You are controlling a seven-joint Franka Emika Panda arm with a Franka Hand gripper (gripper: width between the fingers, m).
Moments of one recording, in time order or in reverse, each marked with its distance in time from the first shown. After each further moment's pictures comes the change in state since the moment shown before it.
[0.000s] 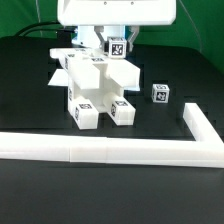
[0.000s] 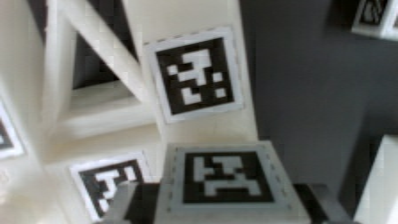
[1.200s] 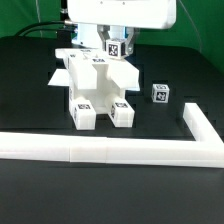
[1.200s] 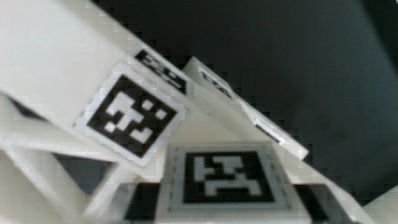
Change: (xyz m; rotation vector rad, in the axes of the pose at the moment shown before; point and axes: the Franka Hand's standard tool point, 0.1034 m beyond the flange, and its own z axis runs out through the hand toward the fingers) arm 0.005 -0.003 0.000 0.015 0.027 0.792
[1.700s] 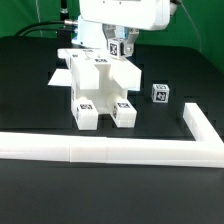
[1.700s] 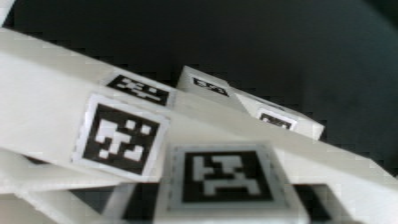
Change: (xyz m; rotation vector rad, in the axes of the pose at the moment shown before) arm -0.002 -0.003 0.000 -0.008 -0.019 0.218
